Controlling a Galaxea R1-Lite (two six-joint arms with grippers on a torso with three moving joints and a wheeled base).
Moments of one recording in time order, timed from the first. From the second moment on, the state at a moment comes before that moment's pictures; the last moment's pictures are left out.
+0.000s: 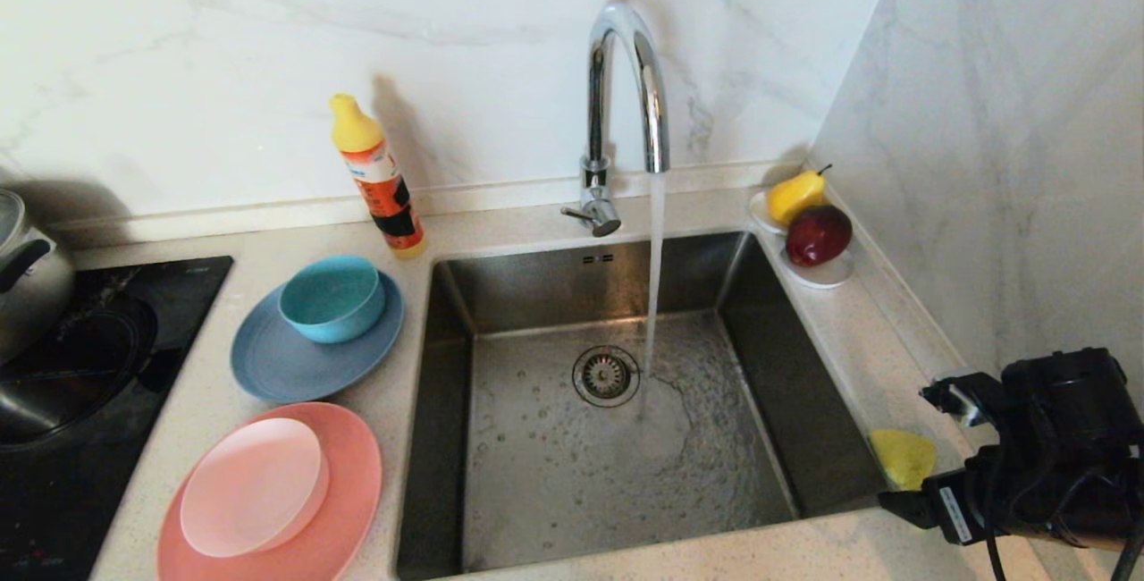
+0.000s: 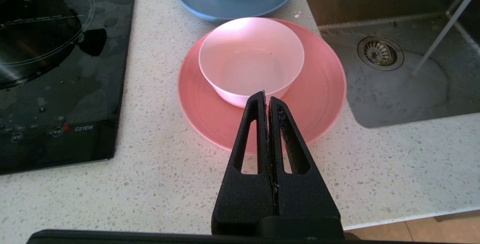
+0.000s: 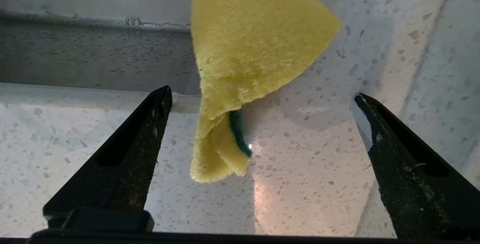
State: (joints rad) left arm 0.00 0.00 0.00 0.00 -0.02 0.07; right arm 0.09 1.60 -0.52 -0.23 -0.06 -0.08
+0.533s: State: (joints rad) left arm 0.00 0.00 0.00 0.00 -0.02 0.07; right arm 0.09 1.60 -0.53 -0.21 -0.06 -0.08
